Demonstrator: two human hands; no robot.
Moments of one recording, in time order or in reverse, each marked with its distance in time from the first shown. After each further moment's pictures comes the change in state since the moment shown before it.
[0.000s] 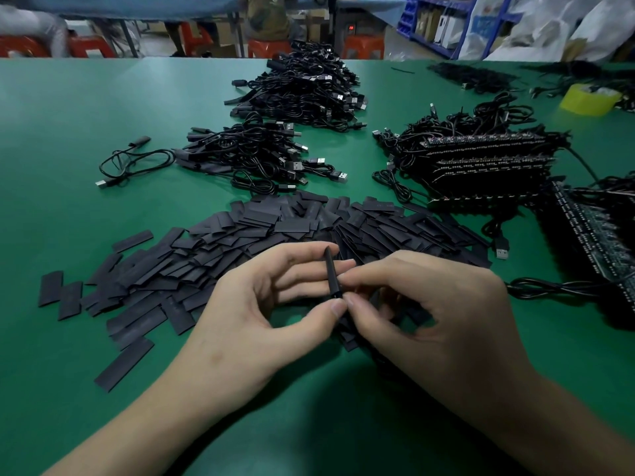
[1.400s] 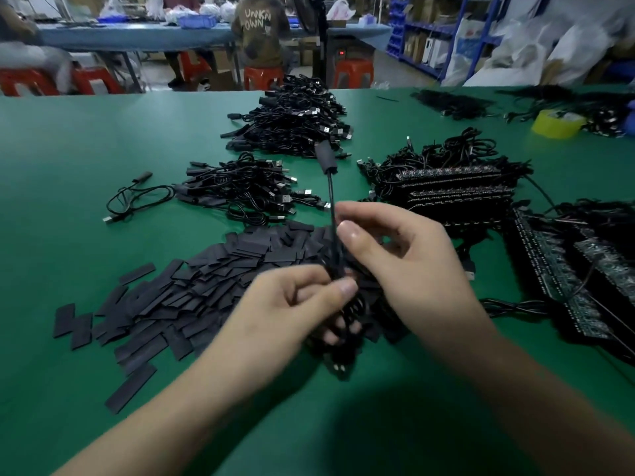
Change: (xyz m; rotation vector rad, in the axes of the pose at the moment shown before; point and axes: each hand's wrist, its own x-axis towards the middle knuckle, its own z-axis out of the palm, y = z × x) left_hand 0.026 0.039 0.032 0.147 -0.038 -0.255; right_hand 0.047 0.013 -0.012 0.615 0.065 0.473
